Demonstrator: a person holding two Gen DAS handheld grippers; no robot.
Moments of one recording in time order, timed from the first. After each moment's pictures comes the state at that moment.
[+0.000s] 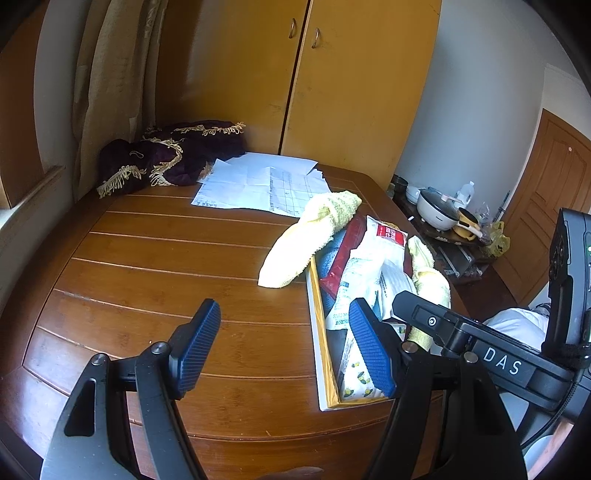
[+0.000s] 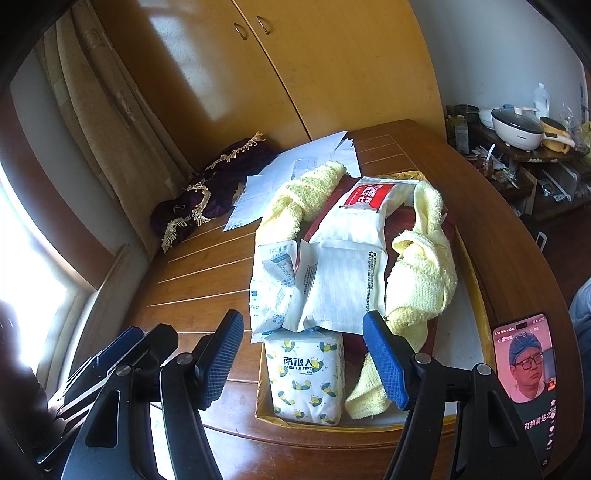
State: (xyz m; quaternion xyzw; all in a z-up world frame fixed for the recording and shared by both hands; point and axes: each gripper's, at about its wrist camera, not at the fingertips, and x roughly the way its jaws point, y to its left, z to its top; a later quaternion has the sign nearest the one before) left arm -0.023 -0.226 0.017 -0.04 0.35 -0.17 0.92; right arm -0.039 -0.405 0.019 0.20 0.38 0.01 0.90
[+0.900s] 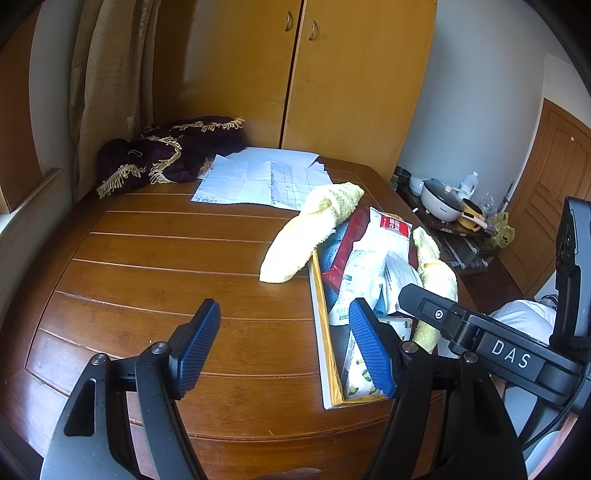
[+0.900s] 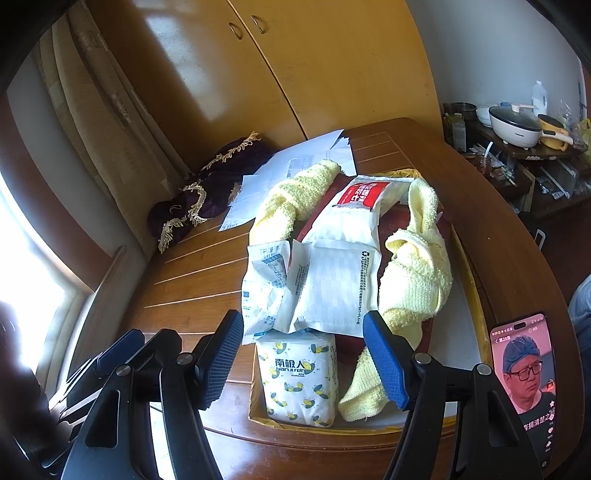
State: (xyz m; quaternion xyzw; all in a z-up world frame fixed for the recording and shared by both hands) left arm -0.020 -0.231 0.012 -0.03 0.36 -0.17 0.92; right arm -0.039 -0.410 0.016 0.21 0.38 0.00 0.90
